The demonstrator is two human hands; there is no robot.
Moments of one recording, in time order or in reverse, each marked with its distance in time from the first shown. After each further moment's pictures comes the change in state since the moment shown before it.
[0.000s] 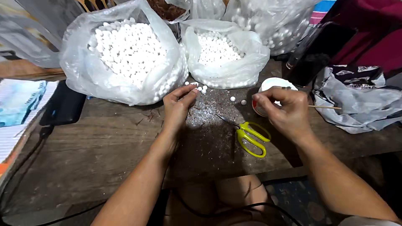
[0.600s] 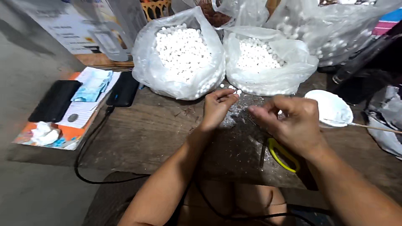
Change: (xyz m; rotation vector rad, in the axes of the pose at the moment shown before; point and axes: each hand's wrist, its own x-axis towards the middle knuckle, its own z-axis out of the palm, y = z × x) left_hand 0.001 -0.001 0.002 -0.008 -0.027 -0.020; right_hand 0.032 -0.059 0.043 0.102 -0.067 -0.202
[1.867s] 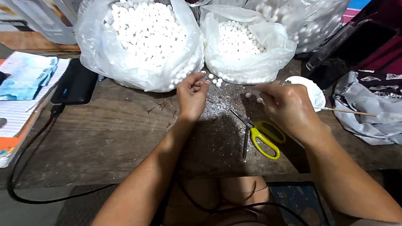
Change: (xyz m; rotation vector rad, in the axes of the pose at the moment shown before) left_hand 0.003 -0.002 -0.001 0.177 0.124 0.076; right_hand -0.013 0.026 -0.027 -0.389 -0.294 0.217
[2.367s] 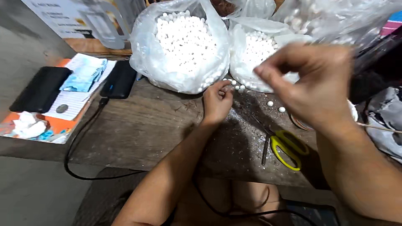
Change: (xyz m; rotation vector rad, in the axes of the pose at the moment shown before) left_hand 0.000 -0.010 -0.002 0.173 -0.011 0.182; right_hand 0.063 -0.055 -0.020 0.332 0.201 -0.288
